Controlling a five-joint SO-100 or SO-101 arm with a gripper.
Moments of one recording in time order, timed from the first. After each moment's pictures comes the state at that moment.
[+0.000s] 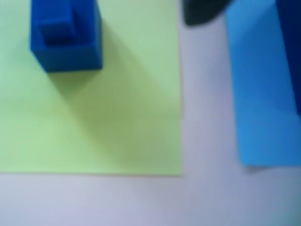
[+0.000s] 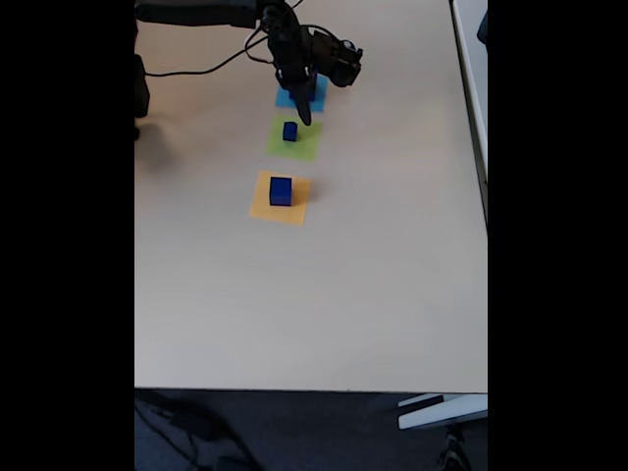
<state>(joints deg) 1.9 78.8 80.9 63.7 95.5</state>
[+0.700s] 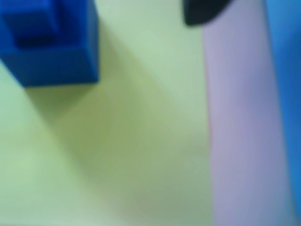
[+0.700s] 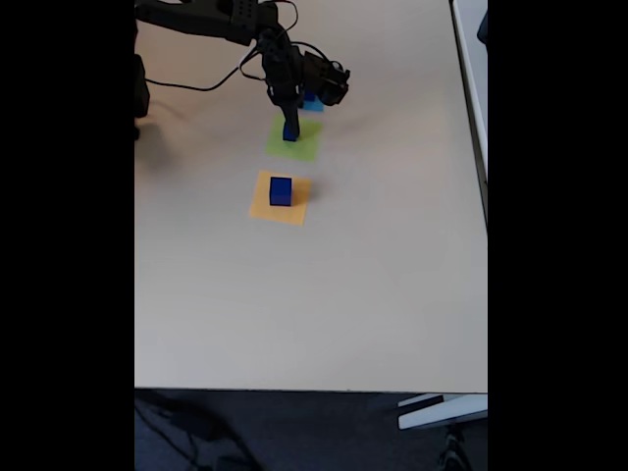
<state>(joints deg) 1.9 78.8 93.6 54.2 95.1</state>
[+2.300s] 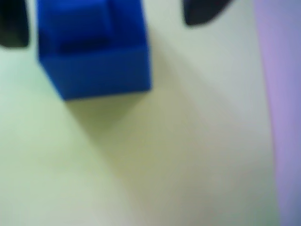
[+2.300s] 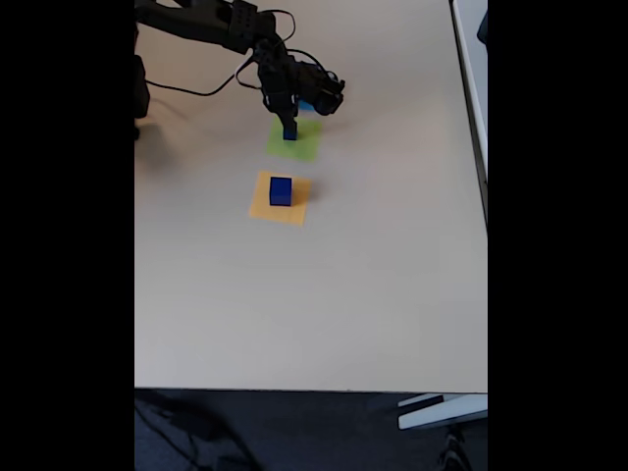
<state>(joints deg) 4.0 78.8 97.3 52.1 93.3</state>
